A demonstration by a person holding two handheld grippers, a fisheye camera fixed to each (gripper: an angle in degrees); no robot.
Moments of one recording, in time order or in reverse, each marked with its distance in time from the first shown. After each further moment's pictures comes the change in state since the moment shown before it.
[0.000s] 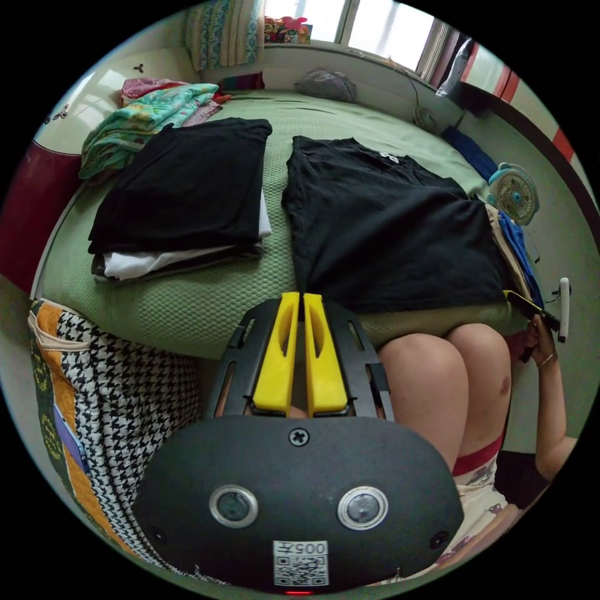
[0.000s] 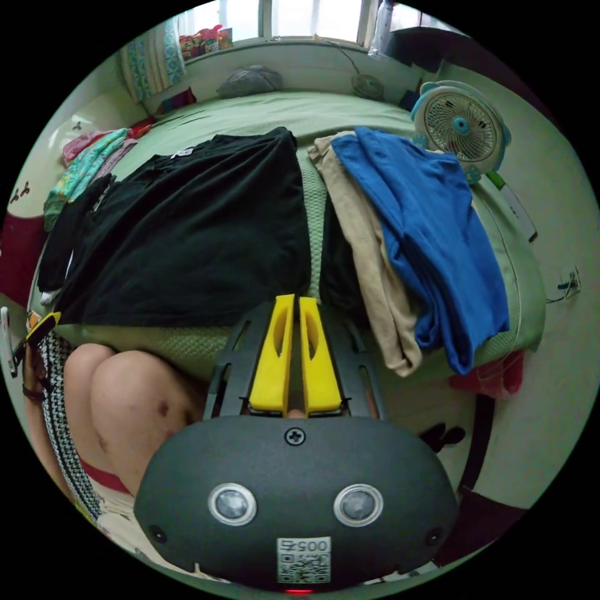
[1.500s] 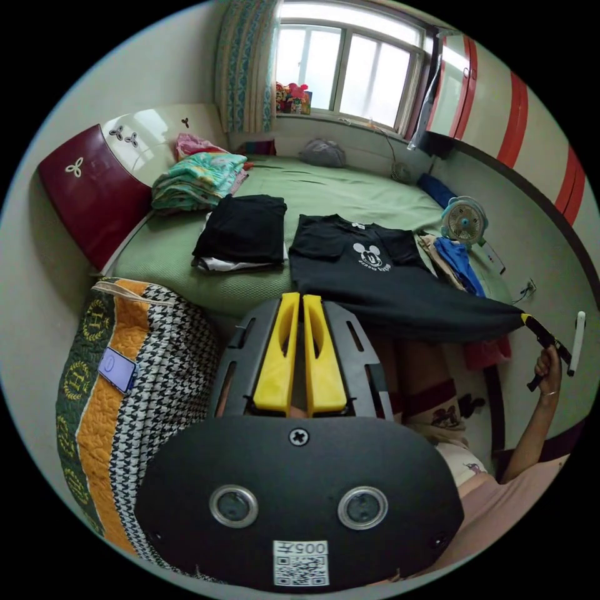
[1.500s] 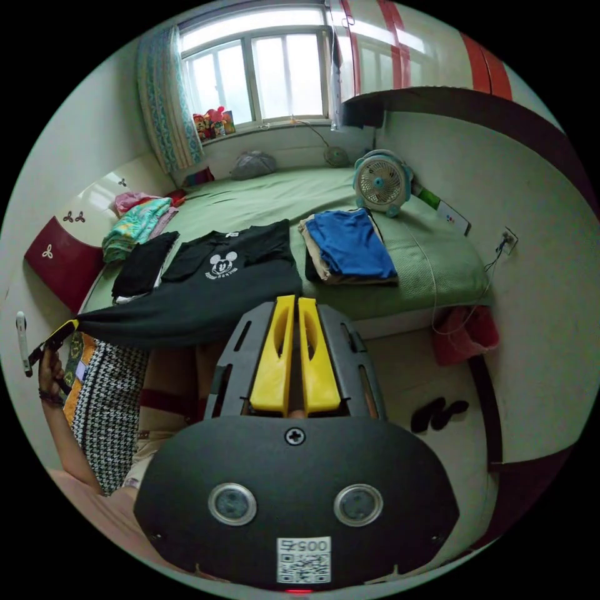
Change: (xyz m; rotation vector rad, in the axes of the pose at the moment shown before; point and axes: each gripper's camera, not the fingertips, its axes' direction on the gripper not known) left arm -0.008 0.231 -0.364 0.238 -0.024 -0.012; right arm -0.037 0.318 -0.353 0.302 -0.047 0.097
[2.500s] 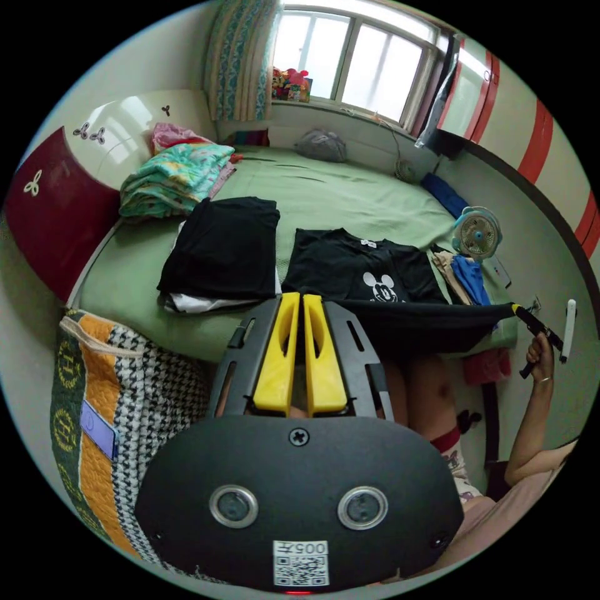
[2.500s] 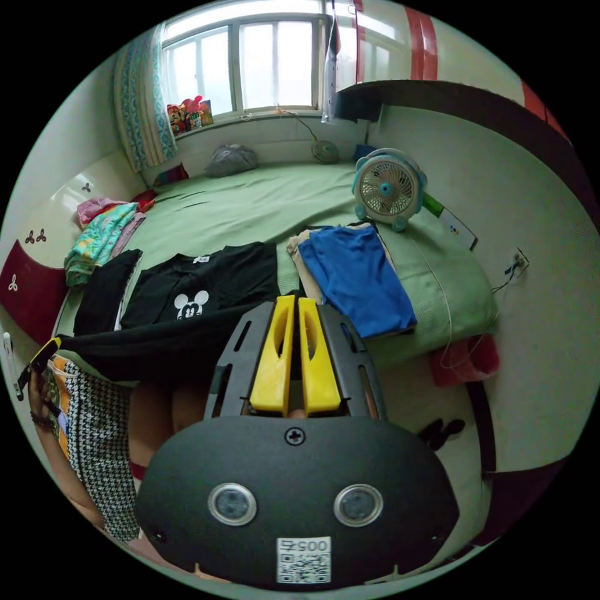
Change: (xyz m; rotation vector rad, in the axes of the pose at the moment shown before) left arm -0.022 -0.230 0.173 -0.010 0.027 0.062; right arm -0.056 -0.177 0.165 -0.014 0.116 0.020
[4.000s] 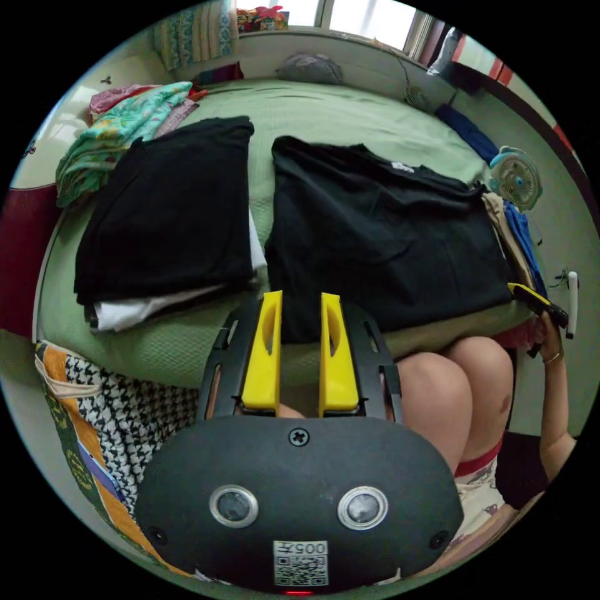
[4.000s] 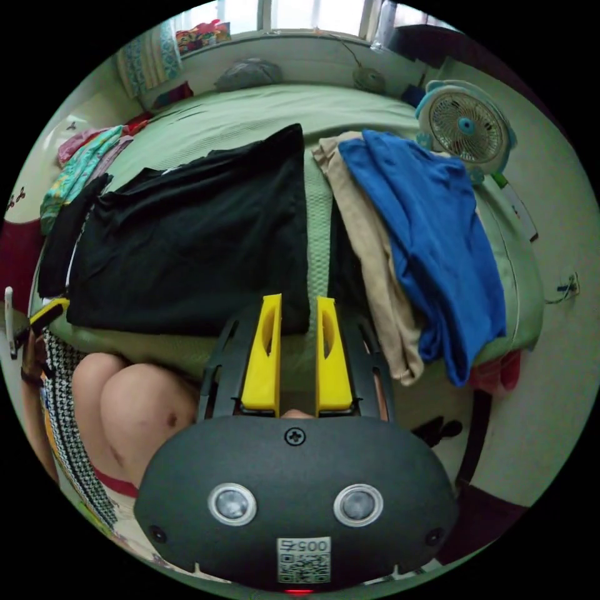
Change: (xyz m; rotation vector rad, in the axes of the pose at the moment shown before) left arm 0.003 -0.226 0.468 -0.371 -0.028 0.025; right arm -0.047 -0.144 0.354 -0.318 -0.051 -0.119
